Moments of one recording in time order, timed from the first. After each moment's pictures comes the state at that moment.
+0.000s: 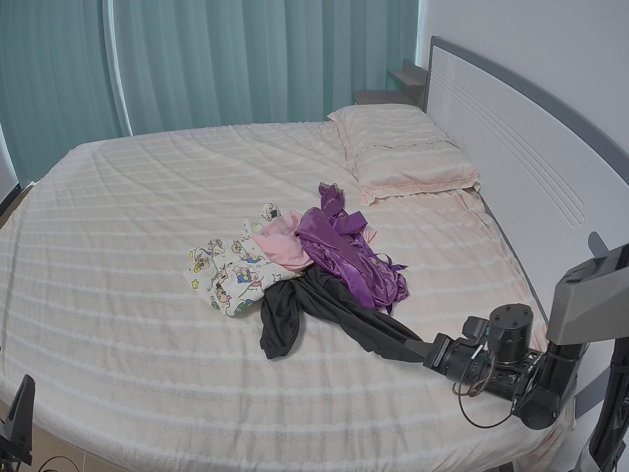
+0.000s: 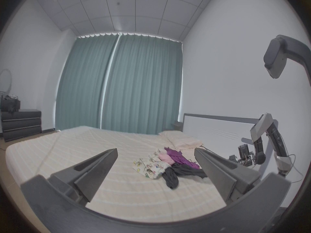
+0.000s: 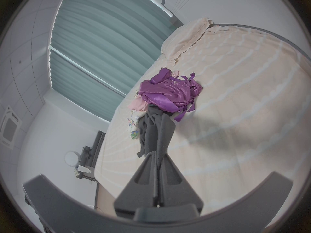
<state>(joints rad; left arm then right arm) 0.00 0.14 -0.25 -0.05 -0.14 -0.11 0.51 2.18 -0.27 -1.52 0.10 0.84</state>
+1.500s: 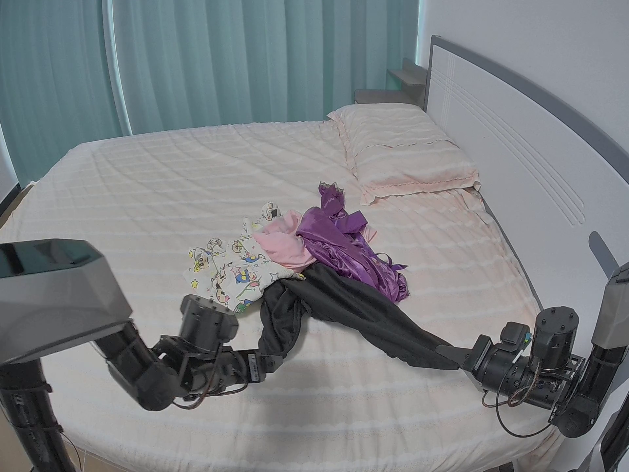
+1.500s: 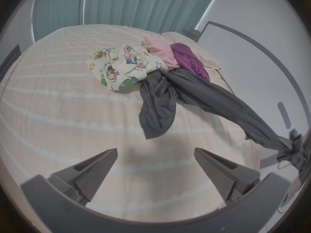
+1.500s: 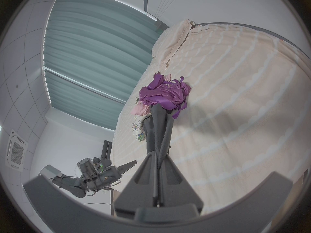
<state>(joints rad) -0.50 2.10 -0.59 -0.72 0.06 -0.52 0.47 1.99 -0.06 -1.55 0.13 1.00</state>
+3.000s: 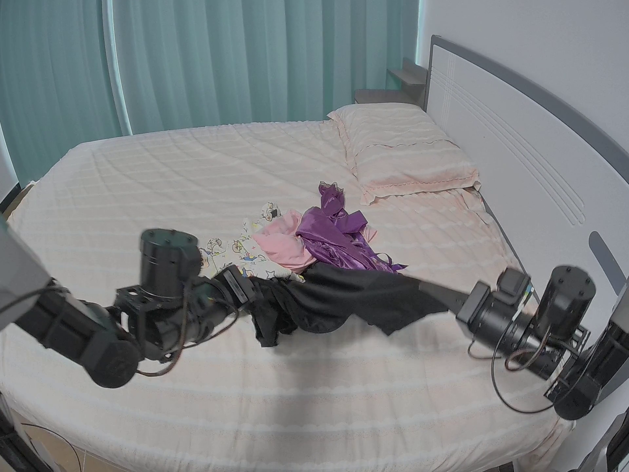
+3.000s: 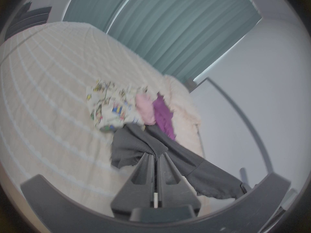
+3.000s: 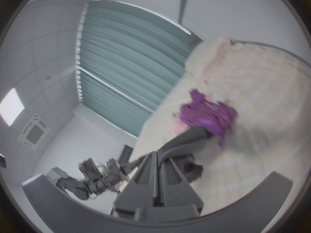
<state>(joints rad) -0.51 1.85 -0.68 -0.74 0.14 -0.86 0.54 1.87 -0.27 -1.55 0.12 0.92</state>
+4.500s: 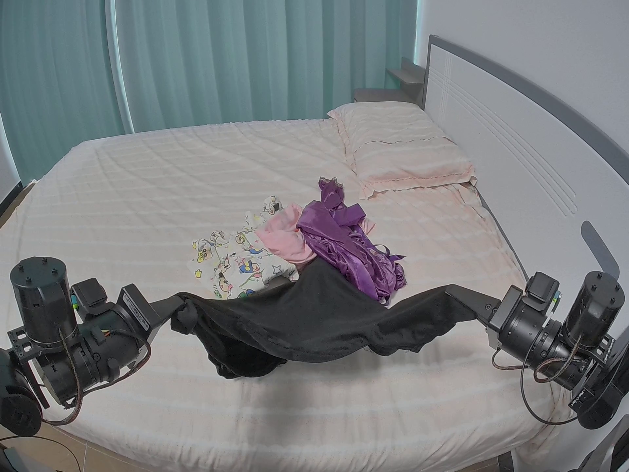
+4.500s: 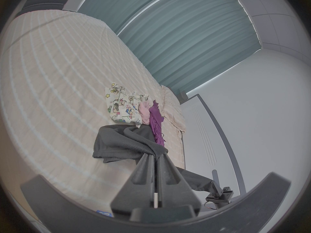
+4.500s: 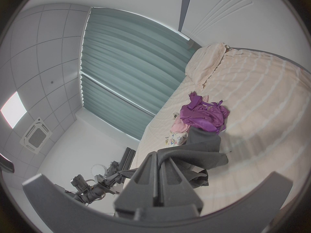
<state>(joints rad) -0.44 1.38 -0.33 -0.74 0.05 -1.00 0.51 1.74 -0.15 -1.55 0.12 0.94</state>
